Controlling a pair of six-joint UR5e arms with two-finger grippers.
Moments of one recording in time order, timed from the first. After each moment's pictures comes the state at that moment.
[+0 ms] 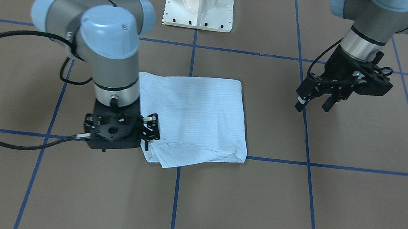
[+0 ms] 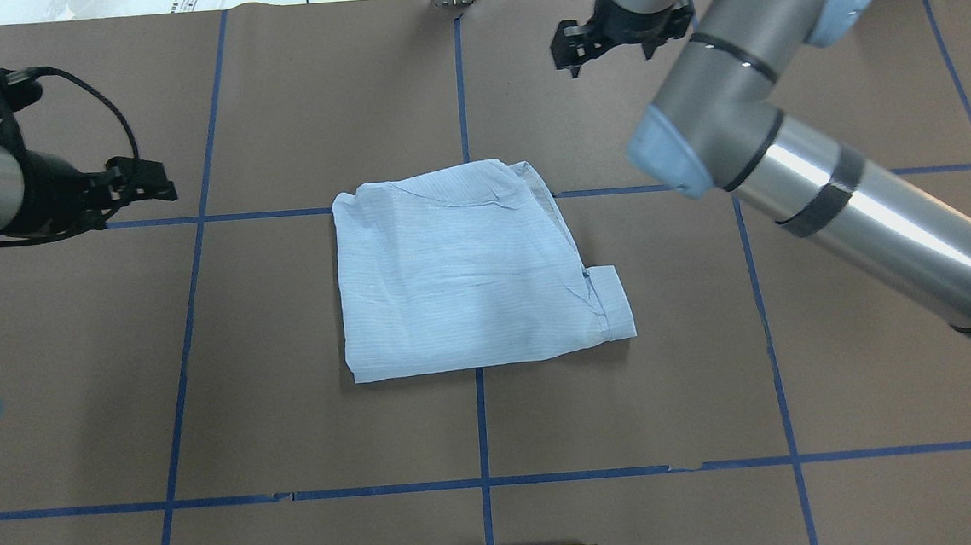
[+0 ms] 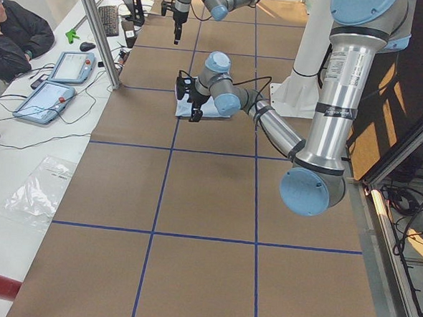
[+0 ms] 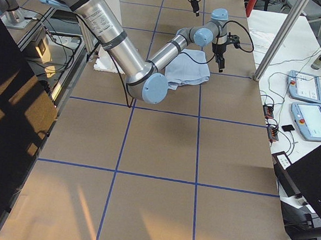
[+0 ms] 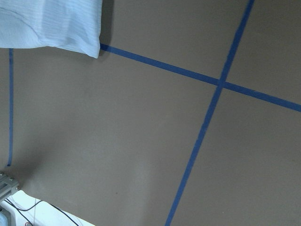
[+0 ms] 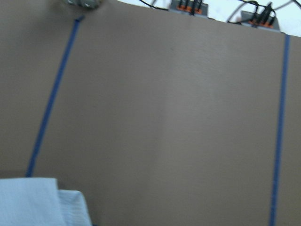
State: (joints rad) left arm -0.90 -1.67 -2.05 -1.94 -1.94 -1.23; right arm 0.93 -0.84 1.58 -1.62 1.97 0.69
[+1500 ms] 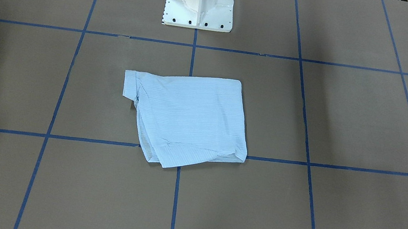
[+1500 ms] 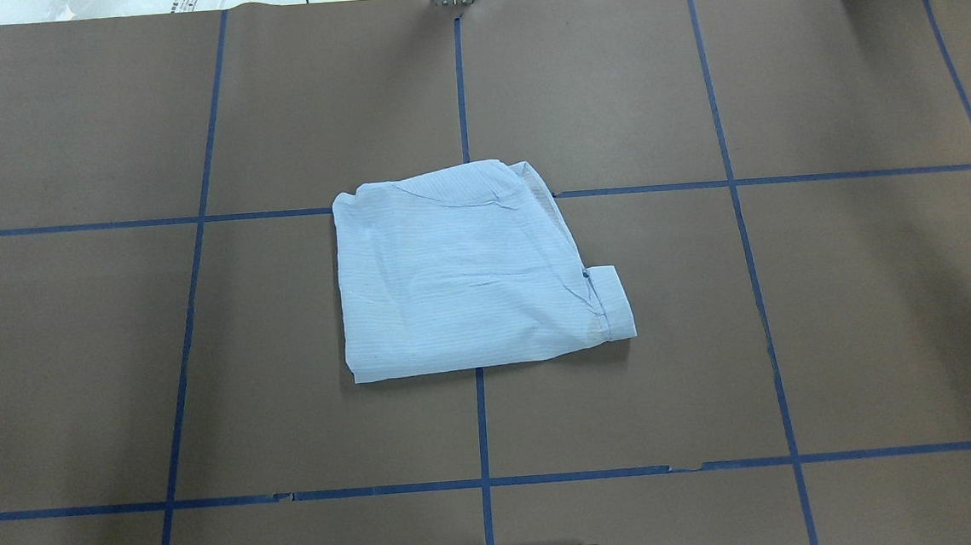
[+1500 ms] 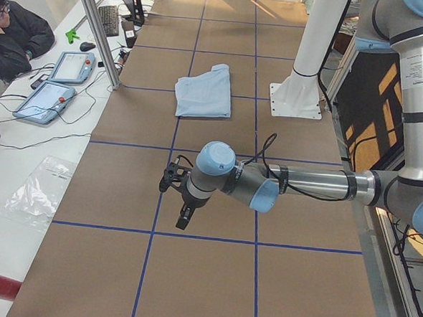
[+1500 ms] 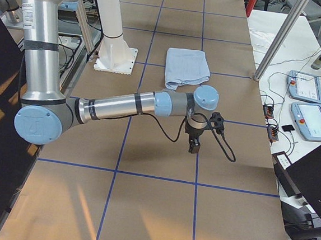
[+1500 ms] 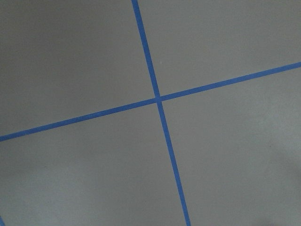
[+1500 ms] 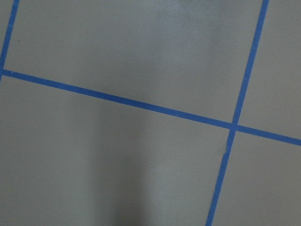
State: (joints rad) left arm -1.56 -1.34 -1.77 -1.99 -2.28 -0.07; right arm 1.45 -1.52 1.75 -1.68 2.36 -0.05
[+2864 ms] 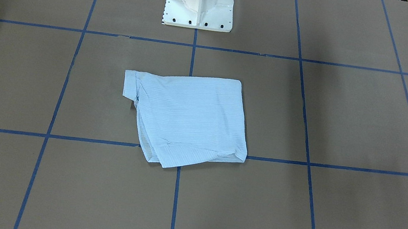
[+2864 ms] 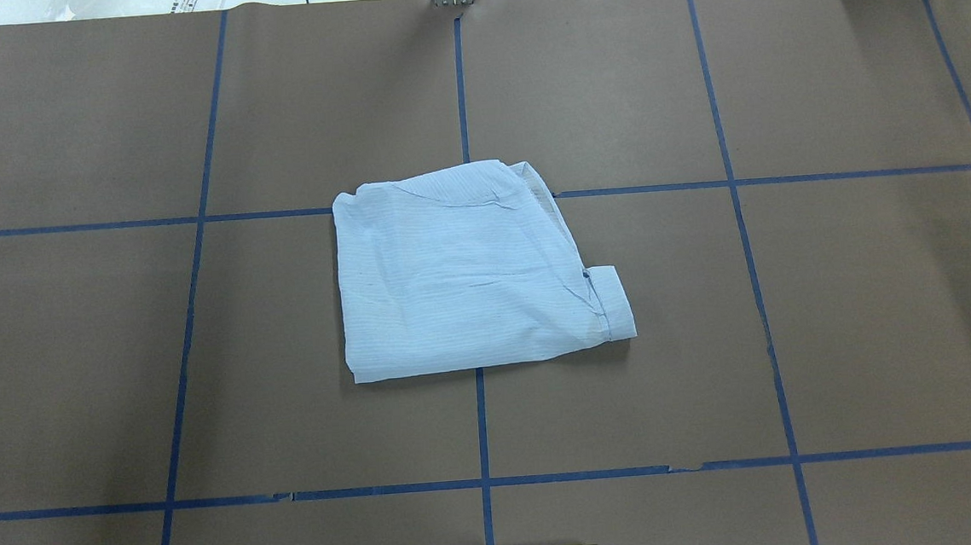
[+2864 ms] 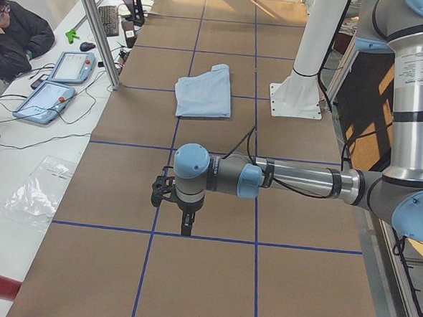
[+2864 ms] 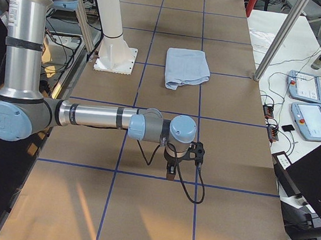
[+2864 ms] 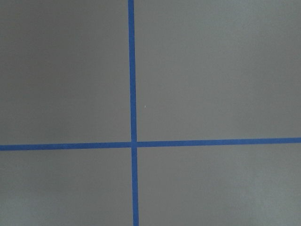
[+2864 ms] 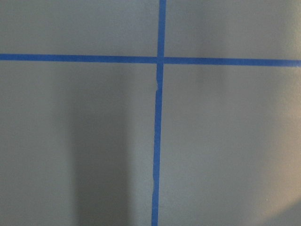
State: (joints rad) left arm -1.56 -1.43 -1.77 -1.61 -2.34 -0.05; right arm 1.56 -1.67 1.70 -1.65 2.37 -0.04
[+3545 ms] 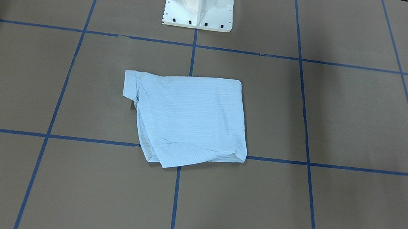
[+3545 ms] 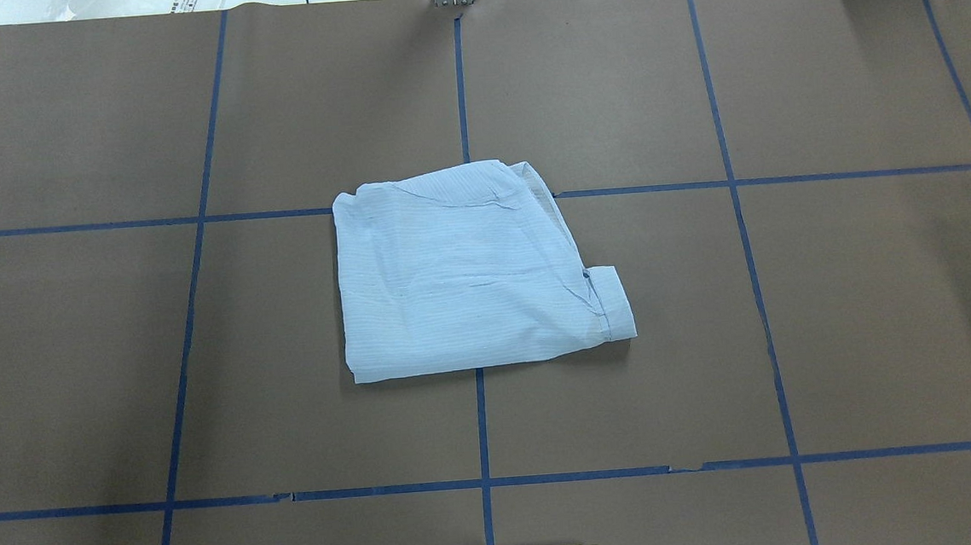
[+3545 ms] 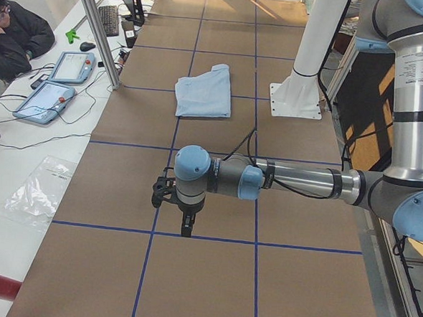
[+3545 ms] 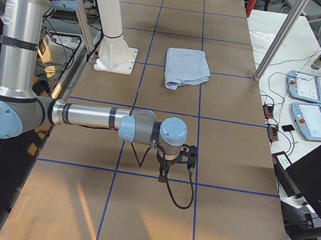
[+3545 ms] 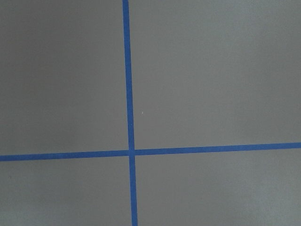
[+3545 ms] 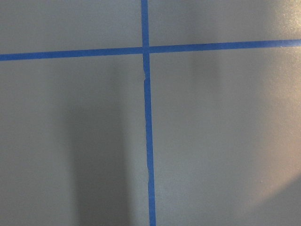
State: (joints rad) left arm -1.56 -1.43 -1.77 -1.61 -2.34 -0.04; right arm 1.58 -1.71 1.75 -1.64 2.36 0.02
